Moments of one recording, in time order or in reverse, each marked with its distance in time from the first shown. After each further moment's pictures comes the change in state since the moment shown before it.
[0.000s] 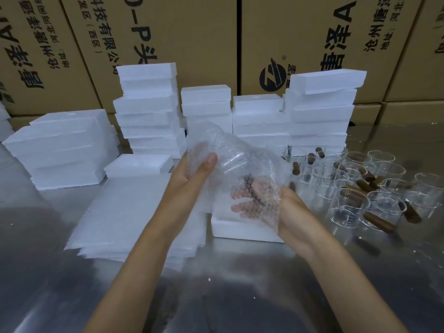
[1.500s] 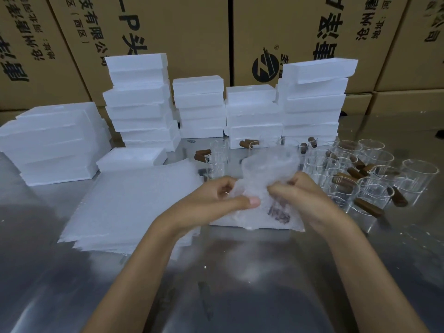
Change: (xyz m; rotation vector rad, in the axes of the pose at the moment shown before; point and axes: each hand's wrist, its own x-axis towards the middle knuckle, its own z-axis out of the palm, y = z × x) left_hand -0.022 0.008 0.028 0.366 -0.447 -0.241; right_hand -0.014 -0.018 -0.031 -0.502 0.144 -0.049
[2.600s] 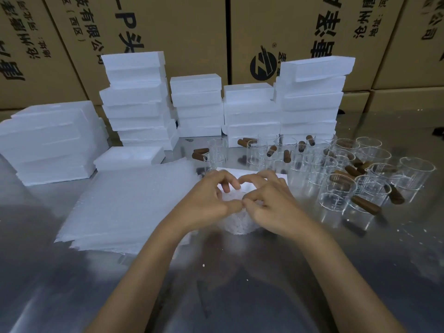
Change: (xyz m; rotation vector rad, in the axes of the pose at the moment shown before) left_hand 0.014 -0.015 0.006 0.187 0.220 0.107; right_hand 0.011 0.027 0.029 -0.857 -0.100 -0.293
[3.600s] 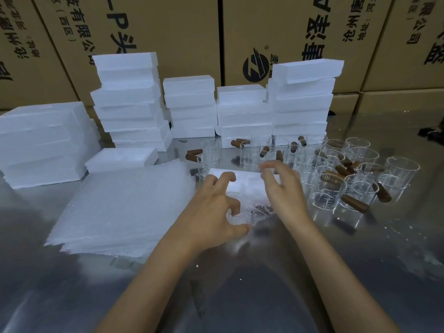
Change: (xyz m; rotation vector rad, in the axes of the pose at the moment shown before) left_hand -0.008 -0.009 0.022 0.658 -0.009 0.294; right_hand 0.007 0.021 0.000 0.460 0.518 0.320
